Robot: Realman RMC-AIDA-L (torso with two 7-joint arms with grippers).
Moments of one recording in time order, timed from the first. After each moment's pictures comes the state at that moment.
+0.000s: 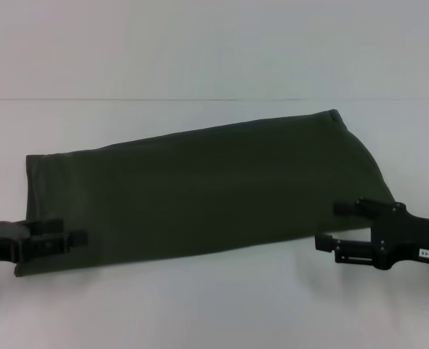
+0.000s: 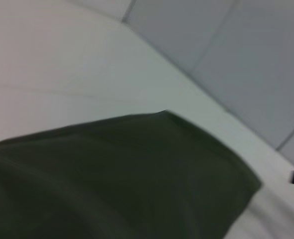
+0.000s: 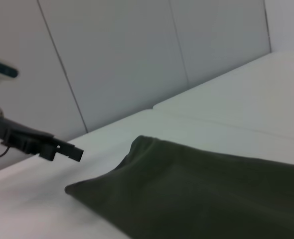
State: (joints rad) left arm -0.39 -2.01 0.51 0.78 2.13 1.64 -1.77; right arm 0.43 2.05 -0.77 -0.60 -1.87 -1.49 1.31
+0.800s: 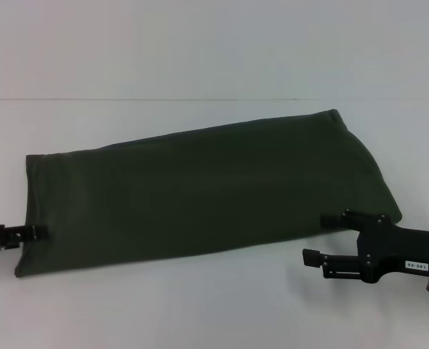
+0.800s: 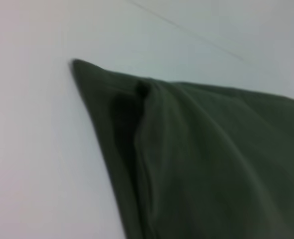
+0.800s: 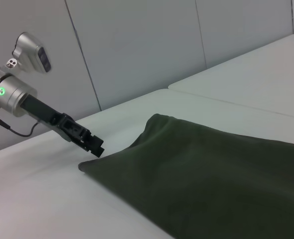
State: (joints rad) left arm -0.45 -1.98 0.49 0.73 2.35 1.39 -2.16; right arm 0.45 2.07 -0.77 -0.59 -1.93 -1.48 1.28
